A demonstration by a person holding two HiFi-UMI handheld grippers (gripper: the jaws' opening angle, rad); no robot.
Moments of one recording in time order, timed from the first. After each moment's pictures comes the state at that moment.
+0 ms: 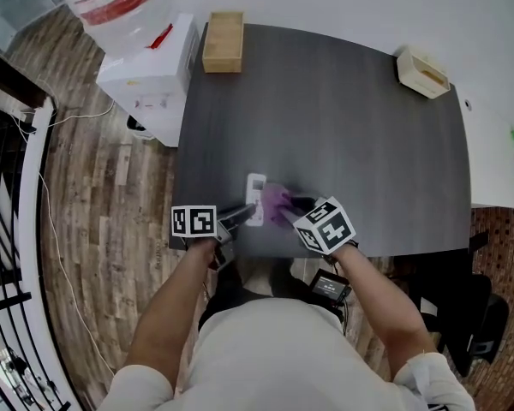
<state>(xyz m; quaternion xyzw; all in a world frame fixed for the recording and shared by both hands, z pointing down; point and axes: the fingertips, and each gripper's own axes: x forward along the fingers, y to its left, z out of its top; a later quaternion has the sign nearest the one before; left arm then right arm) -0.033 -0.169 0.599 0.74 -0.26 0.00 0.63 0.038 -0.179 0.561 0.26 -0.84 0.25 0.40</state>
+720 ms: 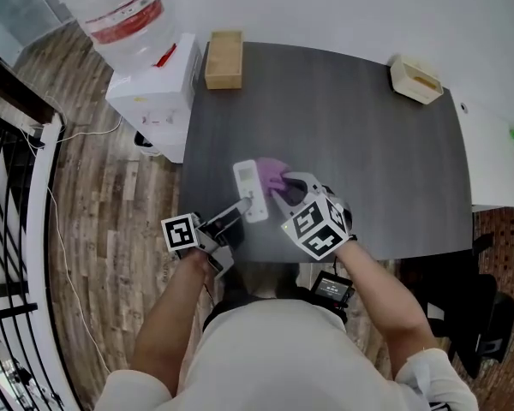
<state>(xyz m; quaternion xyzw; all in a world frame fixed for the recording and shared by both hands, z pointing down) -0.053 -0.186 0.482 0.73 -0.19 -0.24 0.61 0.000 -0.221 0.469 0.27 -0.88 -0.01 0.38</state>
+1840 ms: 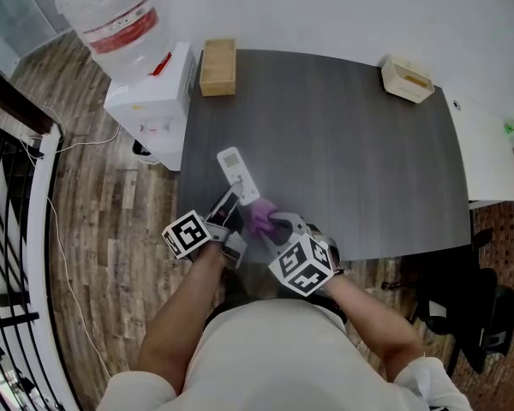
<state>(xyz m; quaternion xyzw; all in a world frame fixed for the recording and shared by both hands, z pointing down) -0.073 -0.223 0.478 0.71 -0.37 -0.26 0.54 -0.016 -0.134 0.487 0.24 -0.89 0.03 0.39</state>
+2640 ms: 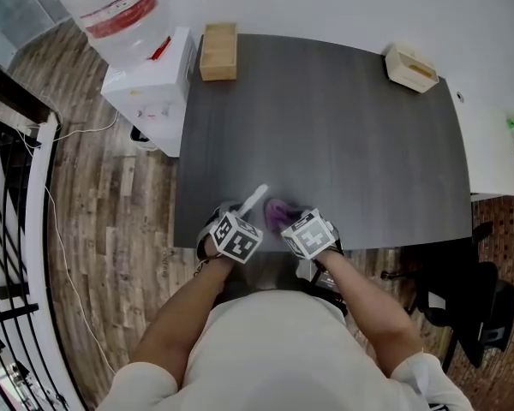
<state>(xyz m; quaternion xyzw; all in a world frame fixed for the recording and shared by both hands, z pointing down) -0.038 -0.152 0.612 0.80 -0.37 0.45 0.18 0.046 -0.130 0.609 0.28 -0.81 0.25 0.46</state>
